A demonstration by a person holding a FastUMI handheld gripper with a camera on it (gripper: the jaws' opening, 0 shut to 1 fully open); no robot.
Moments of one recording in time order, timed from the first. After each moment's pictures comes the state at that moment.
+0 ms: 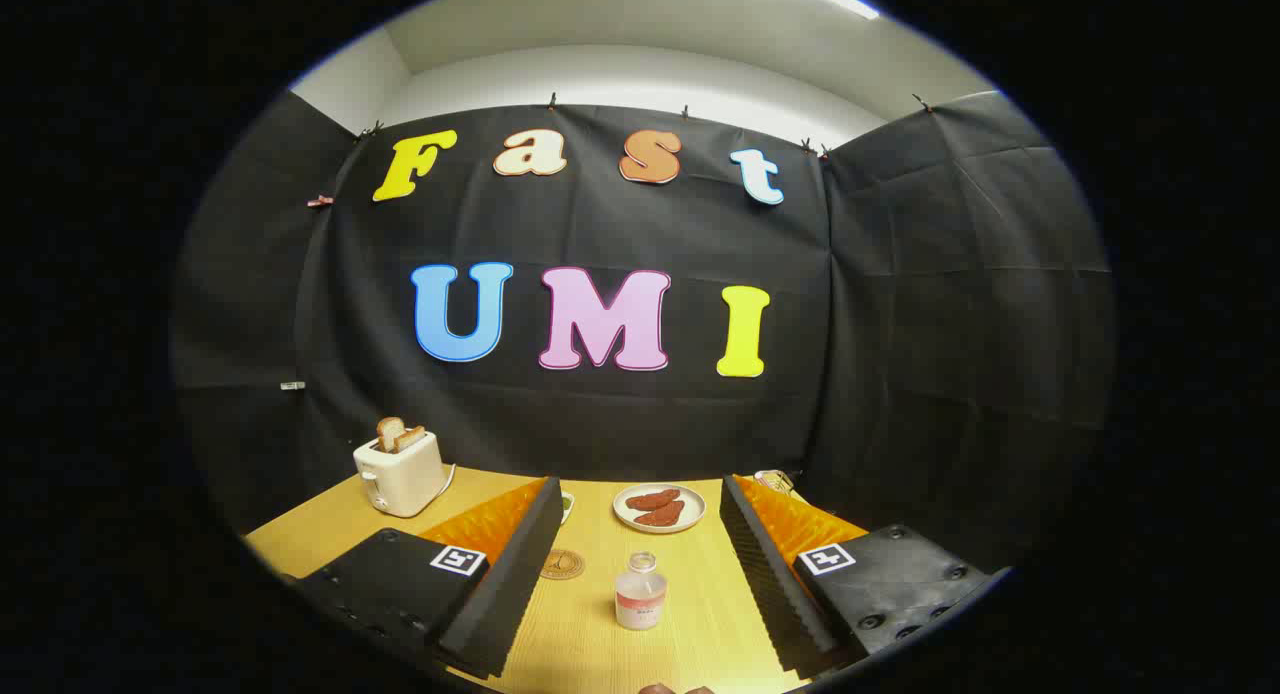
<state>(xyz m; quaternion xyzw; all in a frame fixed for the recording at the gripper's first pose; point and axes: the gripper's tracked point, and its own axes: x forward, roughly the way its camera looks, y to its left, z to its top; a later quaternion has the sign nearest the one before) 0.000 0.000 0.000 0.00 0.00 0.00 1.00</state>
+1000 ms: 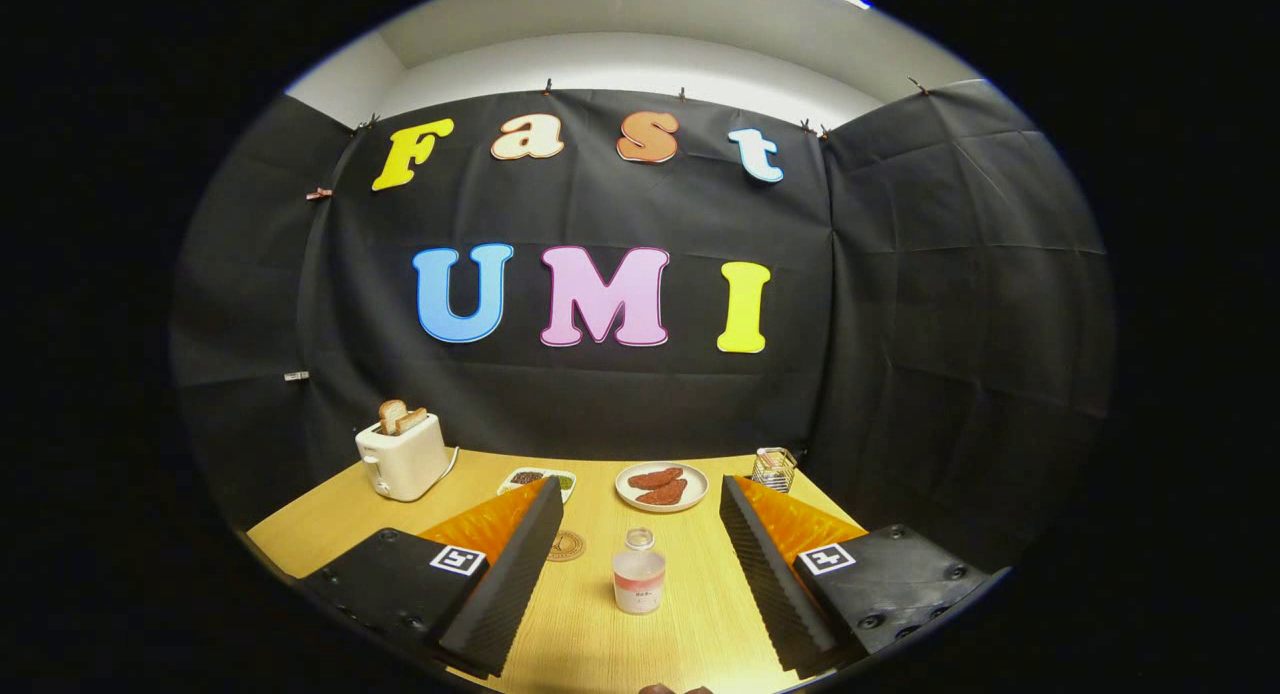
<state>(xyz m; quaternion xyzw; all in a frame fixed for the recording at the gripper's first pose) -0.009 -0.005 -0.022 0.01 0.03 0.01 1.00</state>
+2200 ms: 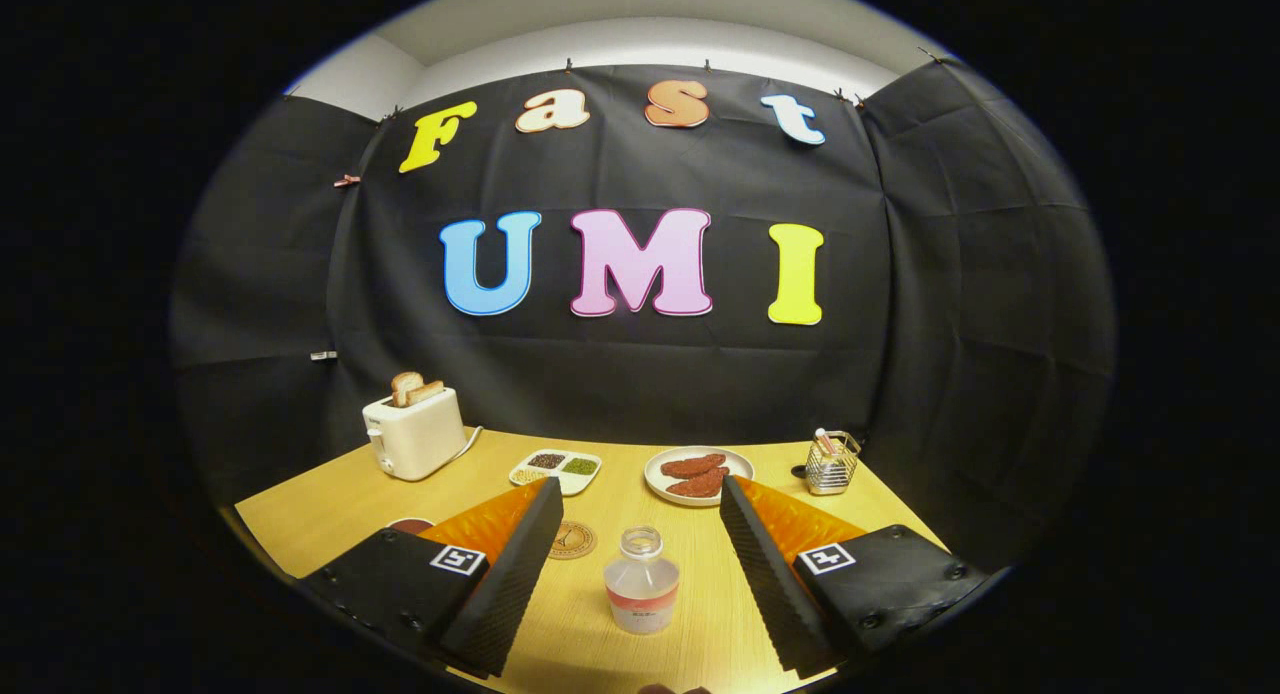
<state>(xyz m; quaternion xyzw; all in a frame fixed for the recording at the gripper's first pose) 0.082 -0.005 -0.103 0.02 0.04 0.09 0.99</state>
